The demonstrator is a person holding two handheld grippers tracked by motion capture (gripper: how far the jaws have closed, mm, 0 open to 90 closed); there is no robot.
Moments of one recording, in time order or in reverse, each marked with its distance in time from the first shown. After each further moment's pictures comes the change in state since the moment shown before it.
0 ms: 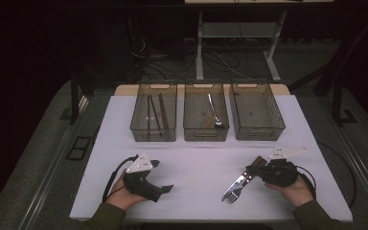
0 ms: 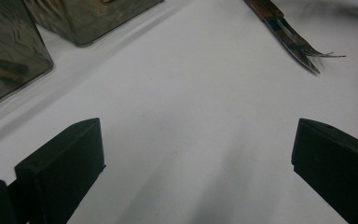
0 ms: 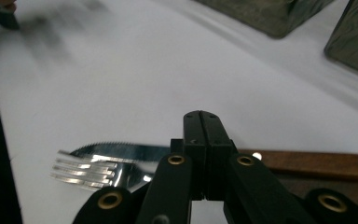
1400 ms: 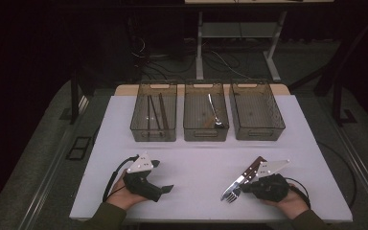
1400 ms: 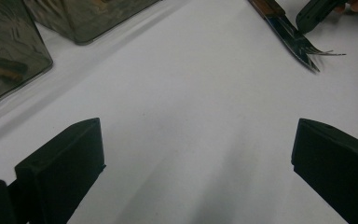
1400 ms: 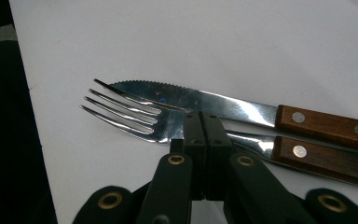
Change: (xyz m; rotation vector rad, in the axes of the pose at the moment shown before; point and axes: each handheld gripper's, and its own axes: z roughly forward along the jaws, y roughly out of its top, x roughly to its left) left arm -0.001 0.000 0.002 -0.002 0.003 -0.006; right arm 0.026 -0.020 0.023 0.151 0.066 -0.138
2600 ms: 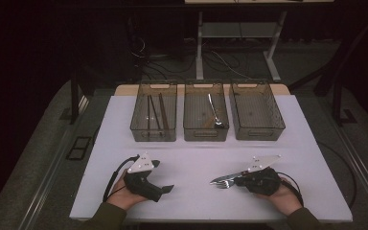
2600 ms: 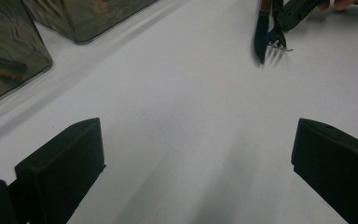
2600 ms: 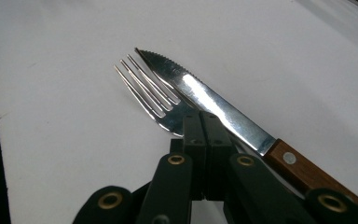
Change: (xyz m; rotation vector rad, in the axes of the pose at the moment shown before) left arm 0.000 0.000 0.001 0.005 0.004 -0.002; right arm -0.004 0.018 0.015 -0.010 -0.039 -0.020
